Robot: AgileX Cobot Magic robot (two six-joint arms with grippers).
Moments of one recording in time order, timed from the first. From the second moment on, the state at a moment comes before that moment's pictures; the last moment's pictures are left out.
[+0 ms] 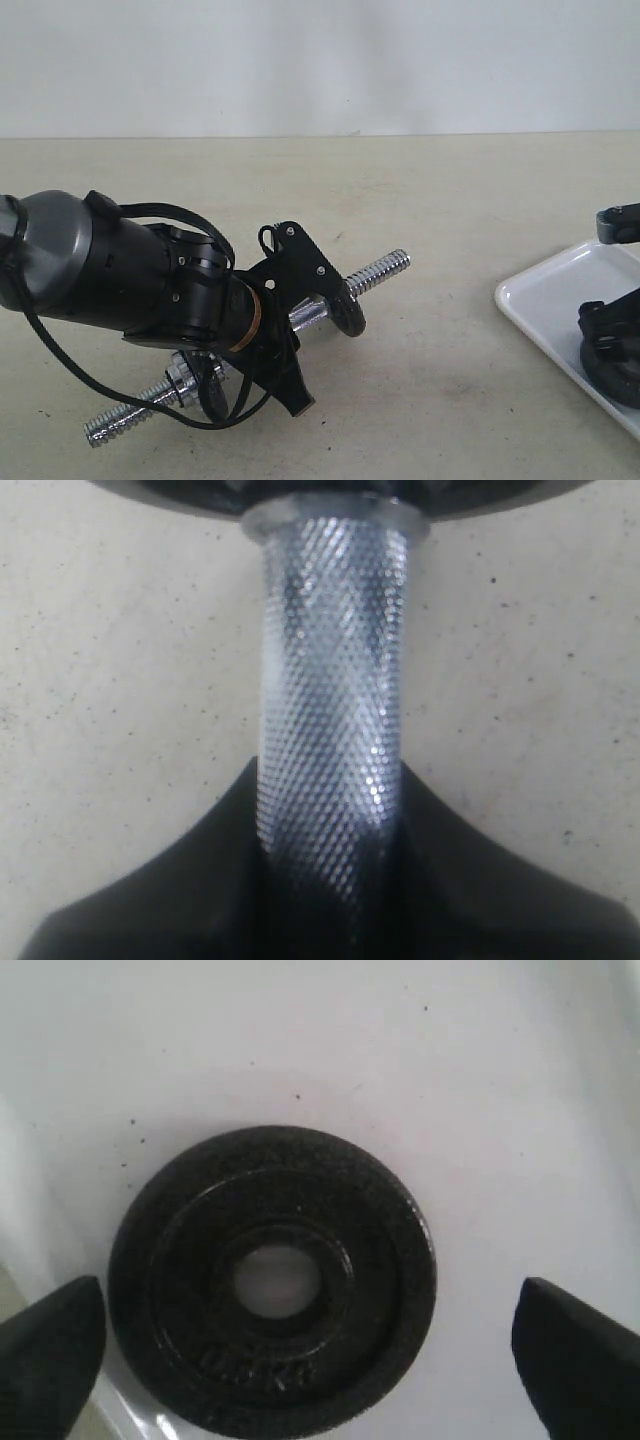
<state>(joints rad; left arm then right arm) -0.80 1.93 -0.92 0.92 0.28 -0.71 0.01 1.62 -0.71 -0.20 0.52 0.08</state>
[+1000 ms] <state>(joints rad) -0.80 1.93 -0.92 0.92 0.28 -0.71 0.01 1.72 -0.72 -0.13 0.45 0.12</state>
